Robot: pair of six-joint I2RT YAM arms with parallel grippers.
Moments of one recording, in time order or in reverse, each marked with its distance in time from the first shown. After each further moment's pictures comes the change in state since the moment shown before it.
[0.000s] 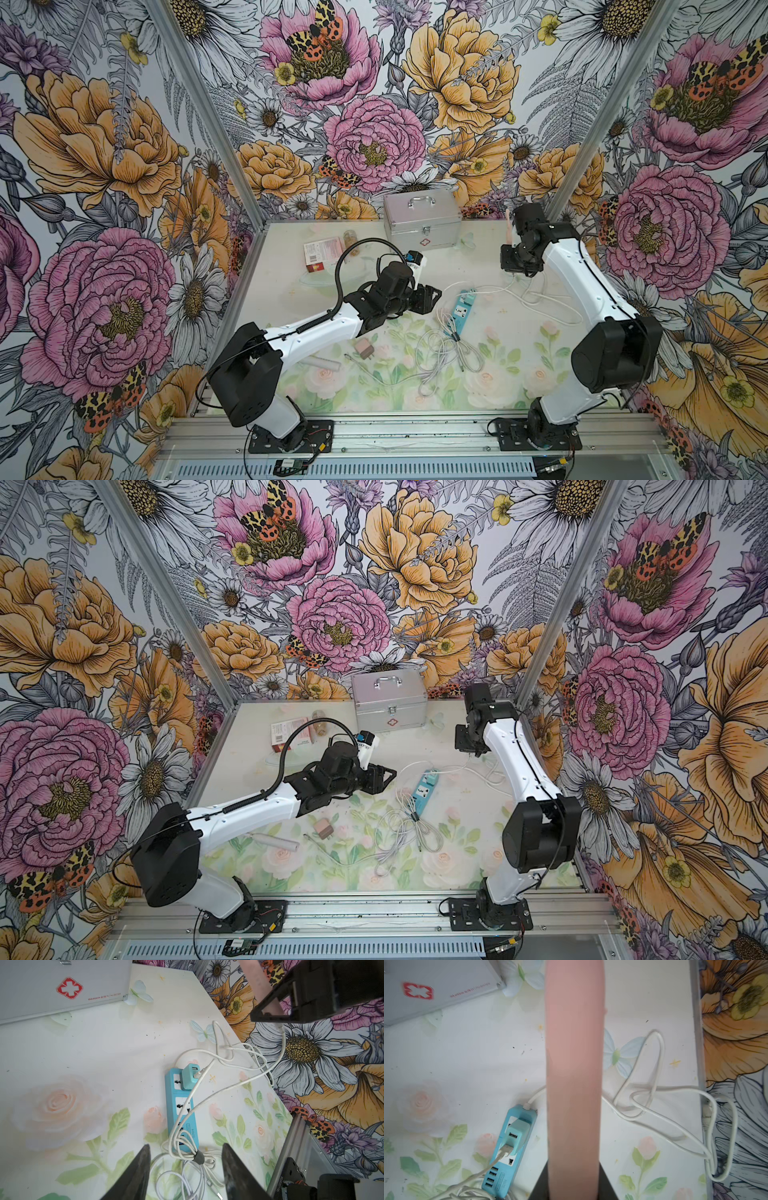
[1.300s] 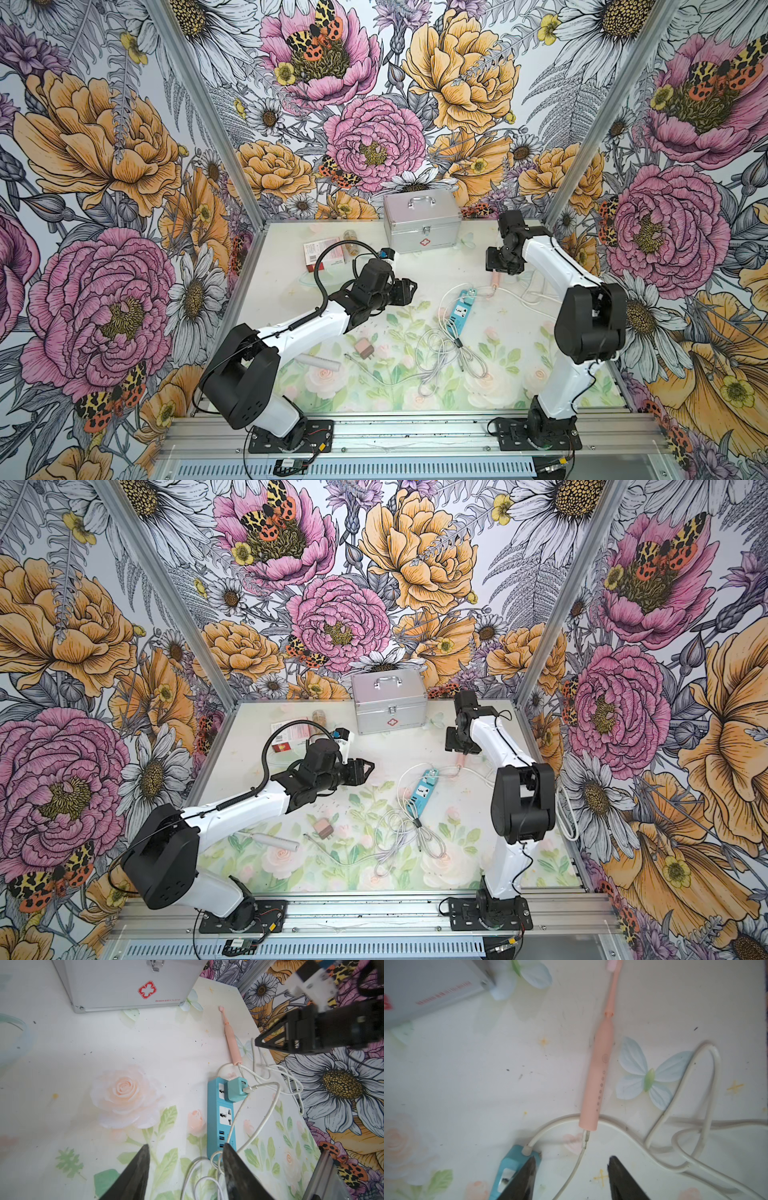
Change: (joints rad) left arm 0.155 -0.067 -0.096 -0.003 -0.063 -0.061; right arm 0.055 0.098 -0.008 0.185 -0.041 0.057
